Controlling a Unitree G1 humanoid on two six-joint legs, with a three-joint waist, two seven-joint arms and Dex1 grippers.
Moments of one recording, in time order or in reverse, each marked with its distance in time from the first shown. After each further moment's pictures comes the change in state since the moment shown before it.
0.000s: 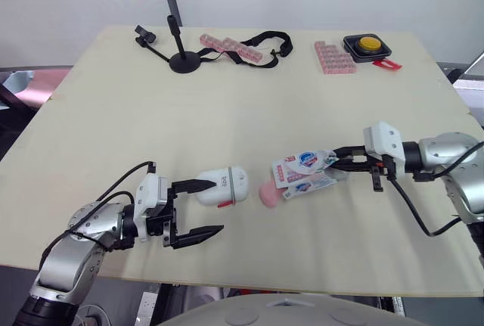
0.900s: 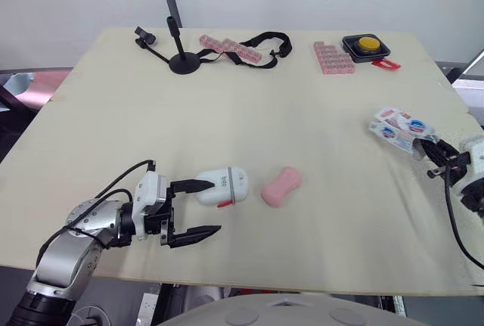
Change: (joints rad) left arm -0.012 0.017 0.003 0.000 -0.036 0.035 -0.018; right arm 0.244 0.307 -0.475 0.344 -0.080 -0.141 -0.798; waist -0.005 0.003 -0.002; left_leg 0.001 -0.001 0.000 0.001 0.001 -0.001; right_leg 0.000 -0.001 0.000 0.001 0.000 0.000
